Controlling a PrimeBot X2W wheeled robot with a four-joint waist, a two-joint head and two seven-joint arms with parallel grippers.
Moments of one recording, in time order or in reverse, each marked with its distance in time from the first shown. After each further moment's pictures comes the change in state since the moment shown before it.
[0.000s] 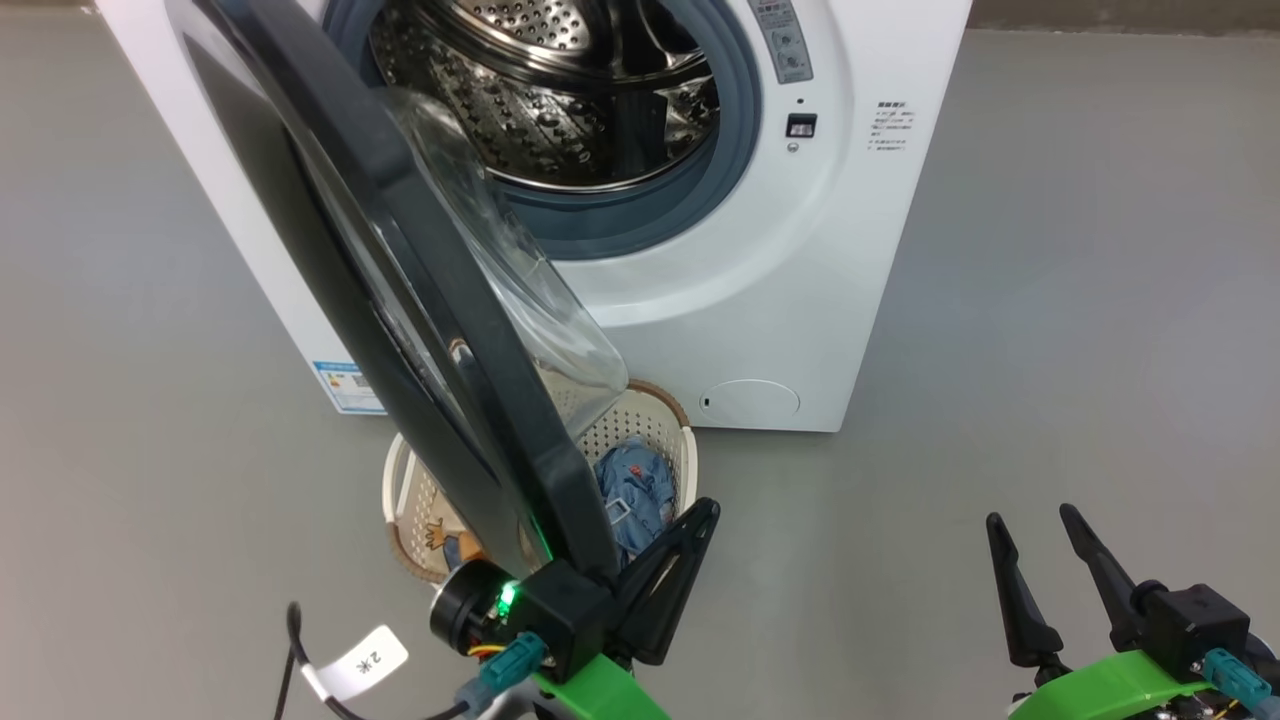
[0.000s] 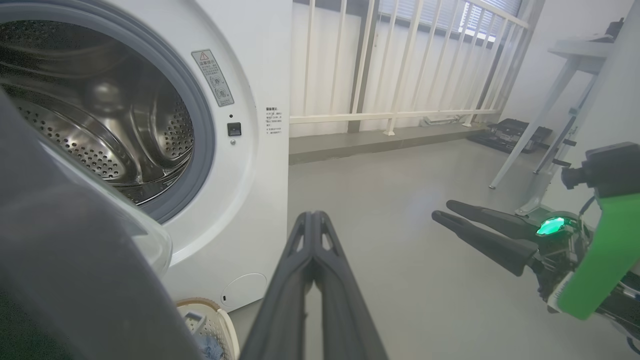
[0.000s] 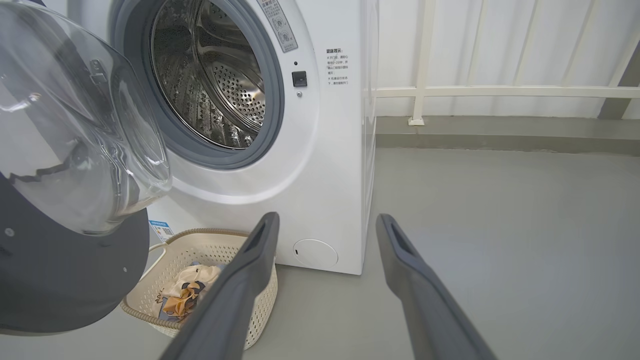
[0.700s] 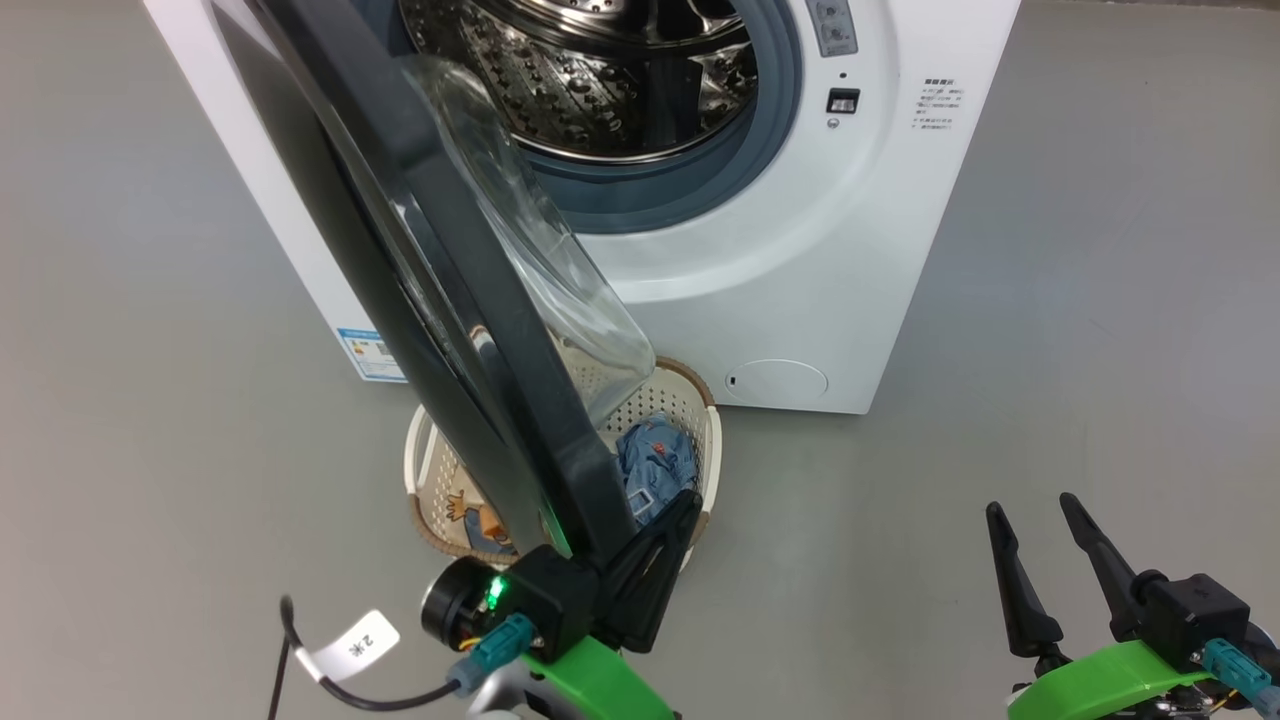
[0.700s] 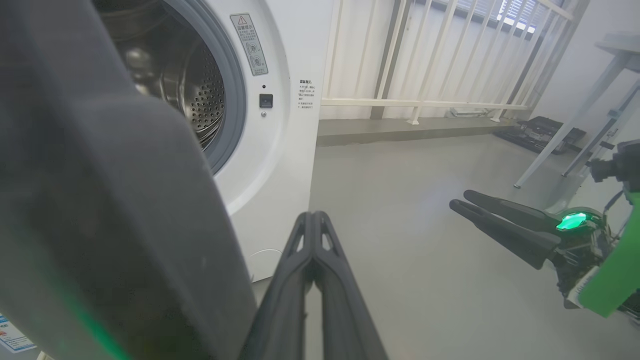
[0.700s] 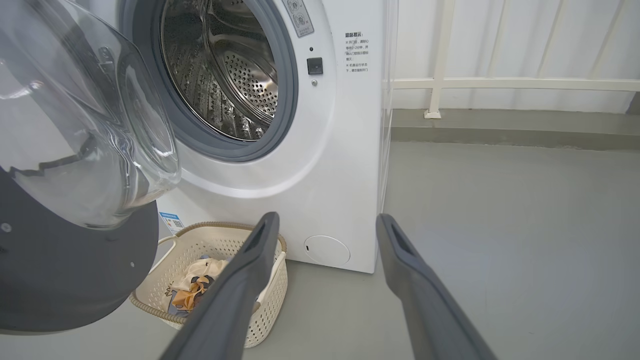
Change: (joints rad) left arm -0.010 -0.009 0.017 0.049 -0.027 0.035 -0.001; right arm -0.026 -0.006 0.002 0.005 0.000 0.000 0.000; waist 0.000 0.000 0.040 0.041
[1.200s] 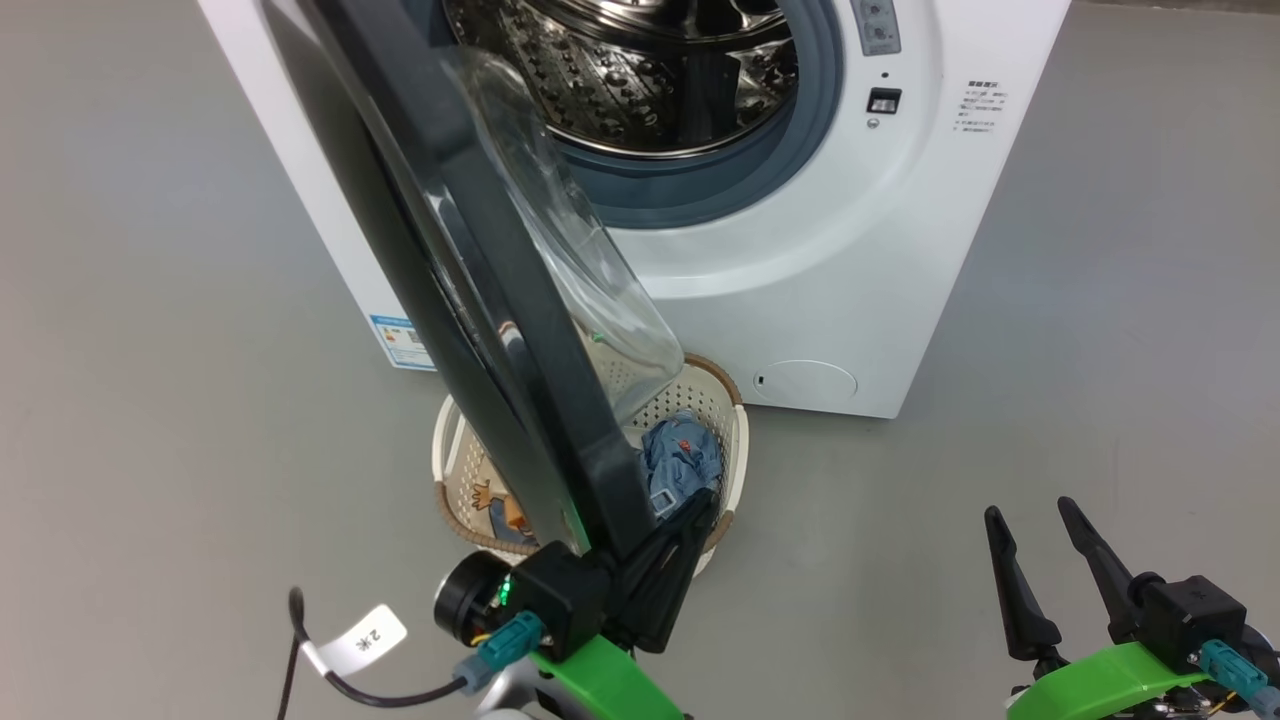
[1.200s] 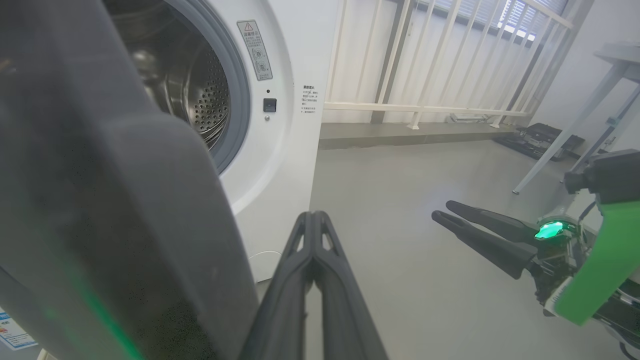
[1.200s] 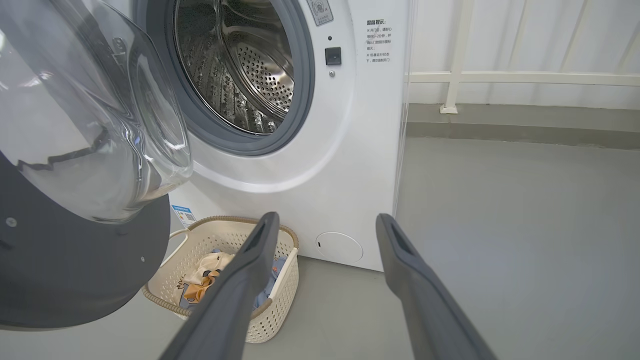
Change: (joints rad) left arm -0.008 -0.007 -0.003 -0.012 -0.010 0.025 0.006; right arm -0.001 -0.001 0.001 0.012 0.000 0.000 0.000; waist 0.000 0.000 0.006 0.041
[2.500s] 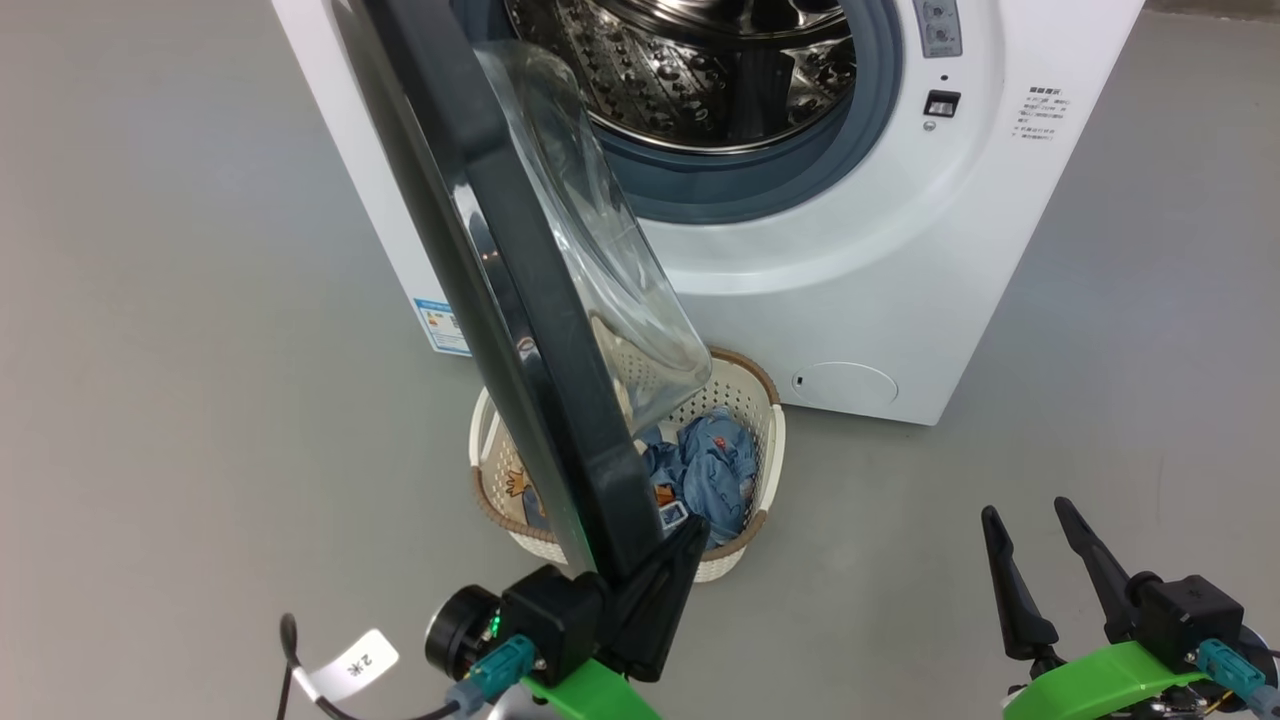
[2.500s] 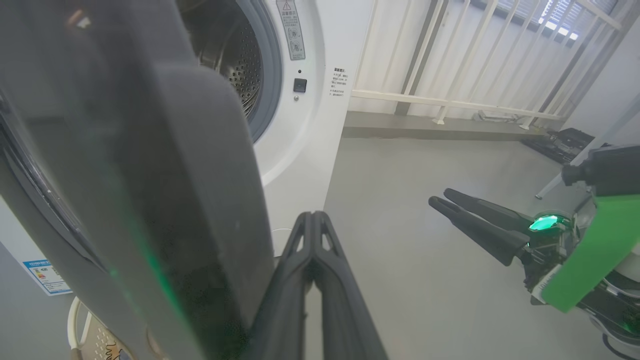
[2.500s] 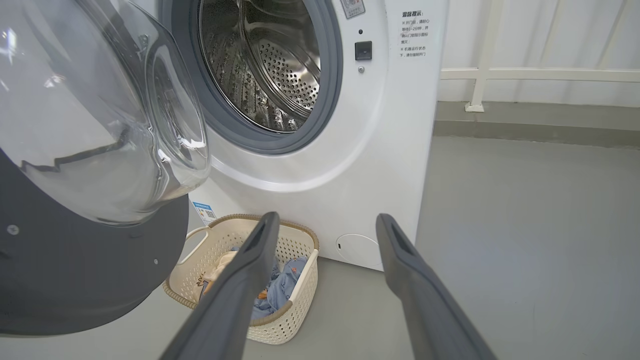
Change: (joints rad) left arm 0.057 0.025 -0.007 -0.080 -0.024 0.080 0.056; right arm -0.002 0.003 0.004 0.003 0.007 0.000 0.000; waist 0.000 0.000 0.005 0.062
